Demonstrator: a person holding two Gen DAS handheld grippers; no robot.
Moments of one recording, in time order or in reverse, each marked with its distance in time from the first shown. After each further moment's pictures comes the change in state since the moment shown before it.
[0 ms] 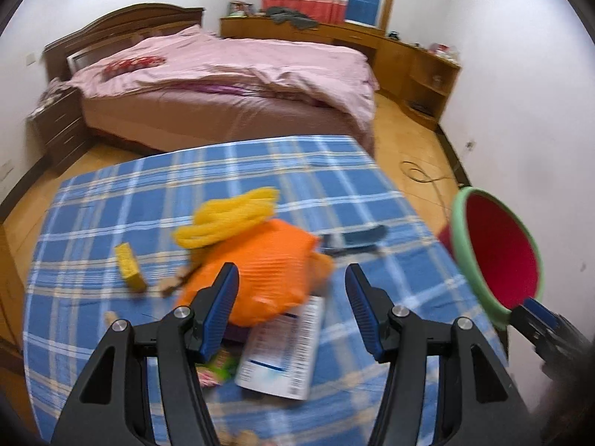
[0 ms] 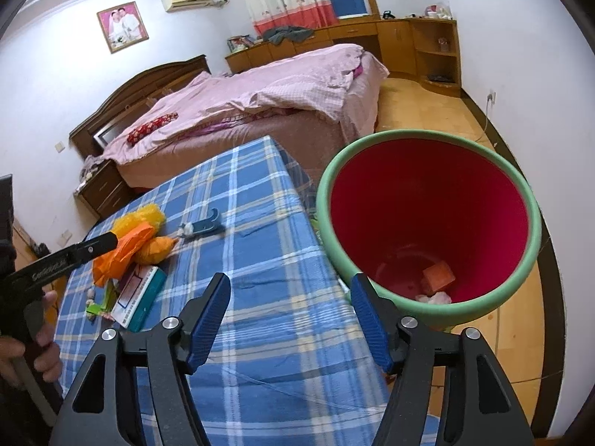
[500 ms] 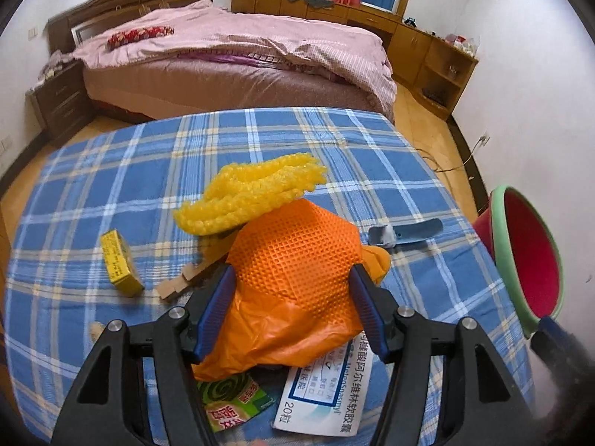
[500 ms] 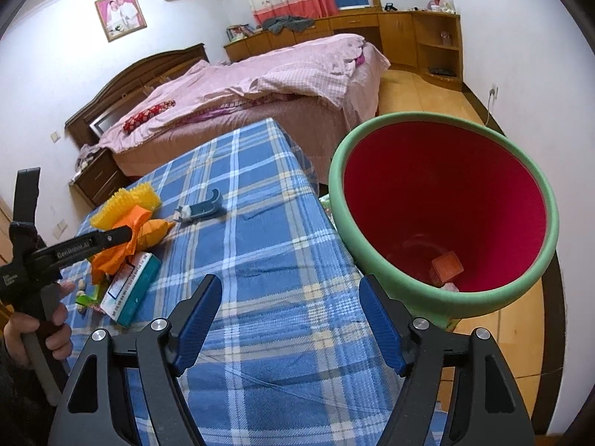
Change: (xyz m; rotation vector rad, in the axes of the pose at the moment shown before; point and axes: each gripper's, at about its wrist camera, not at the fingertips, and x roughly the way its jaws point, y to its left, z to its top) left arm 0.051 0.030 -0.001 -0.054 0.088 -0.013; right arm 0.023 0.011 -0.009 -0.011 0.044 -0.017
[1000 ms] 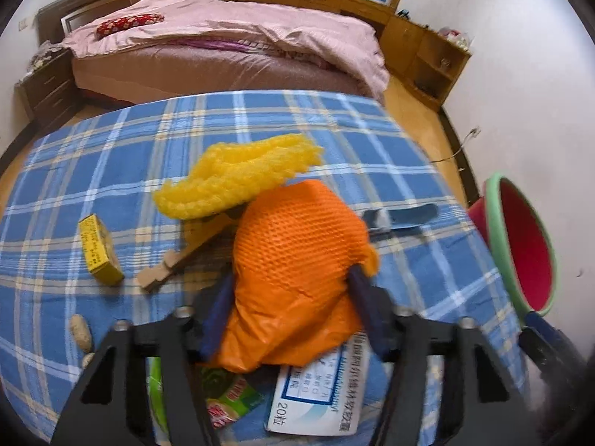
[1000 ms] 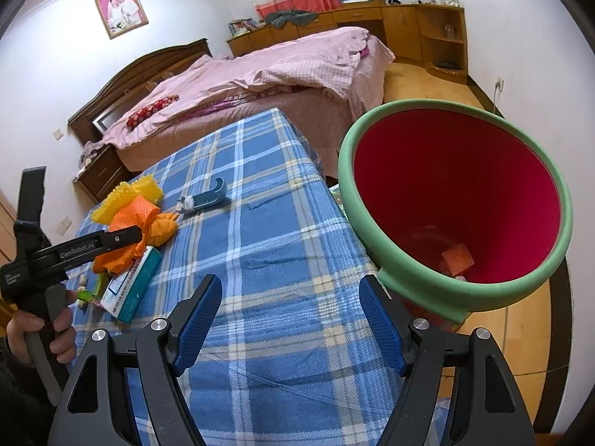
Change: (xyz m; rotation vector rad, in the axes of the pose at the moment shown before) left arm 0.005 -0.002 -0.007 0.000 0.034 -0.060; right arm 0.006 0.001 -0.003 0.006 0.019 0.022
